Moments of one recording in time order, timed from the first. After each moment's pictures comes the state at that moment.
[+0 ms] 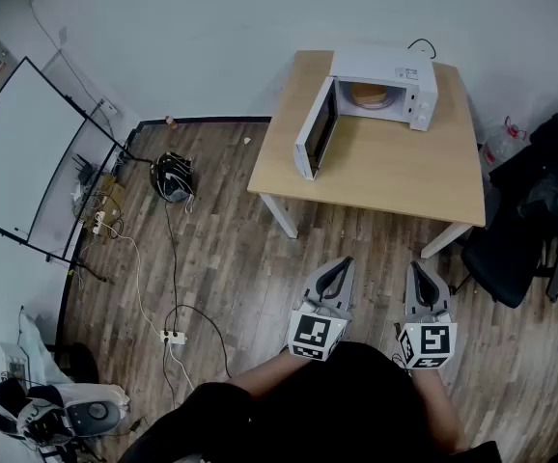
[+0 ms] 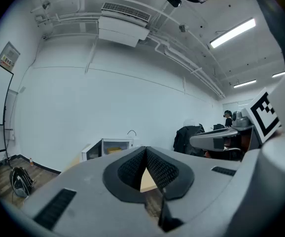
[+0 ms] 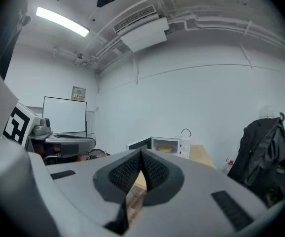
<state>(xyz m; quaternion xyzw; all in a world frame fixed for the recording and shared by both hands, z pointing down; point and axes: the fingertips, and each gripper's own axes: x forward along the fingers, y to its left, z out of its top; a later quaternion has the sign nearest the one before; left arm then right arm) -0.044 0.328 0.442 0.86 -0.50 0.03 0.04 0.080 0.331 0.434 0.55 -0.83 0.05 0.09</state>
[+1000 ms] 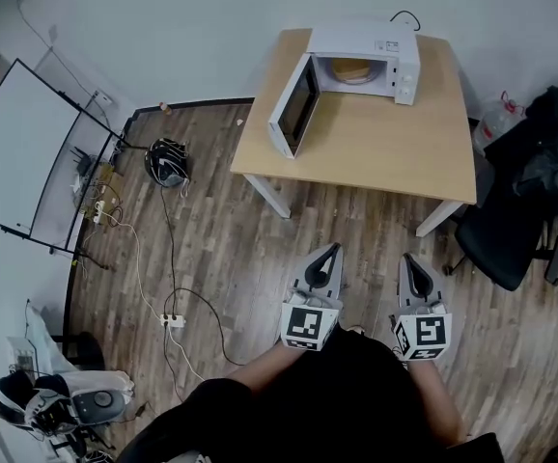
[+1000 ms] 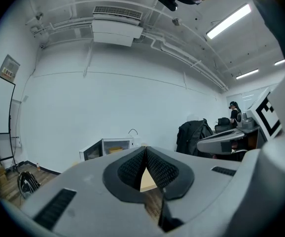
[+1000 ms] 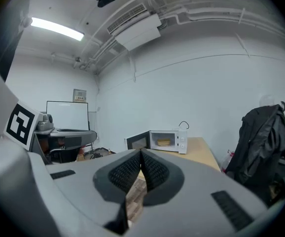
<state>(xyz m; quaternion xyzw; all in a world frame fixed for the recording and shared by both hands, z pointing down) 0.006 0.332 0.452 0.85 -0.53 0.05 0.02 0.140 0.341 0.466 0.53 -0.84 0.08 0.08</state>
